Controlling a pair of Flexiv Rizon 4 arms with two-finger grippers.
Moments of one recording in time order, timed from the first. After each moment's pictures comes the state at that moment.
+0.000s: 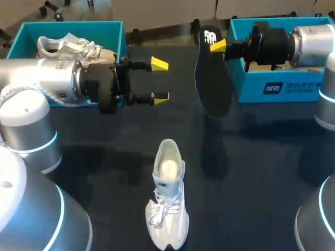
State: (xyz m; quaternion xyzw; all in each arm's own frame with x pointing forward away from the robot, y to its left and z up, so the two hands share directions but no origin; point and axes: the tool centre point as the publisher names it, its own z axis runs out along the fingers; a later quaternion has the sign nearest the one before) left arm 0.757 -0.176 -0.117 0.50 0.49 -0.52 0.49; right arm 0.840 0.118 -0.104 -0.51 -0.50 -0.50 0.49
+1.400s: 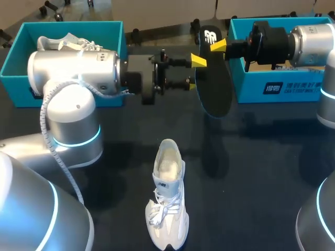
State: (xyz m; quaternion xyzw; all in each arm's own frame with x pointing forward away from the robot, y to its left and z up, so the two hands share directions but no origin) left arm 0.785 -0.262 -0.113 0.51 0.49 -0.49 0.51; right arm 0.840 0.118 -0.103 -0.51 -0.51 -0.50 0.49
